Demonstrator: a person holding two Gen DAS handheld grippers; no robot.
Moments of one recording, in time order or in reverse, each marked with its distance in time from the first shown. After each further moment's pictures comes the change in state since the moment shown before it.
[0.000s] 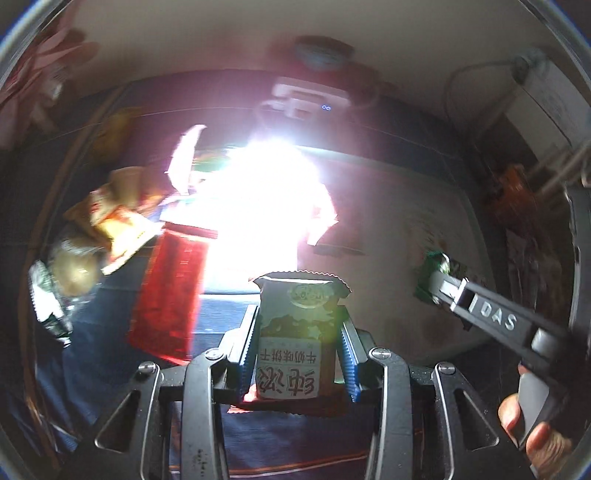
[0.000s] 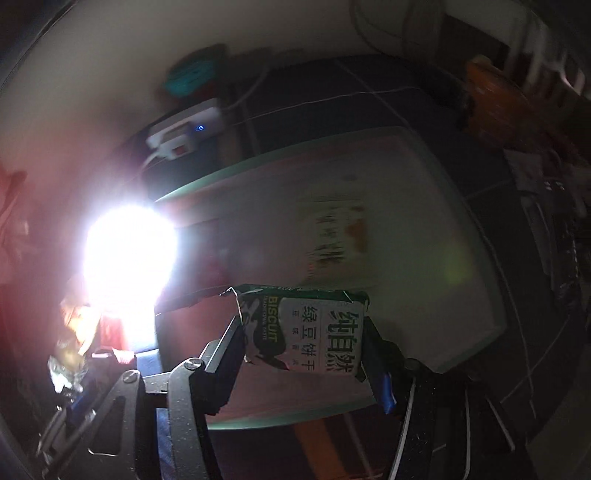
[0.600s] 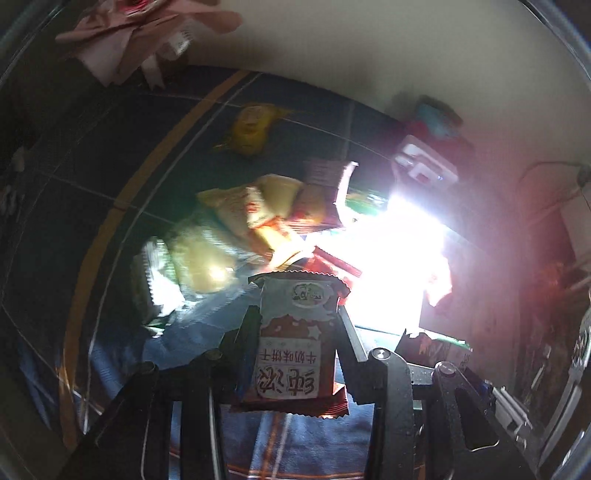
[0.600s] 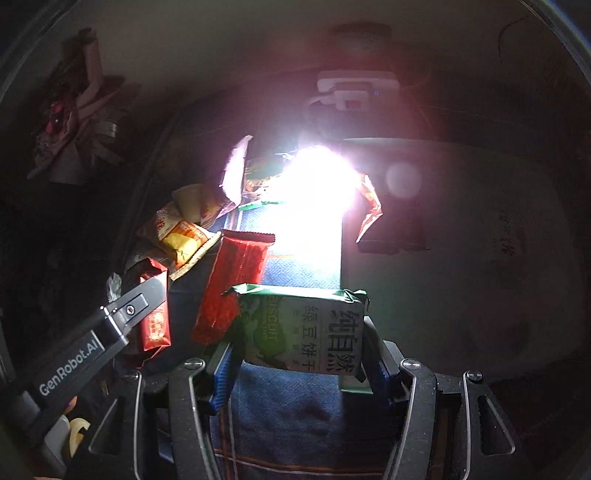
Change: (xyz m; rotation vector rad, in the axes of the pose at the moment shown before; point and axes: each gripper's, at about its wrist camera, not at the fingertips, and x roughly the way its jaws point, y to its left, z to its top) left arm -0.045 0.118 -0.002 -0.298 -0.081 0.103; right arm -0.011 0.130 -0.056 -0.297 0.042 0.196
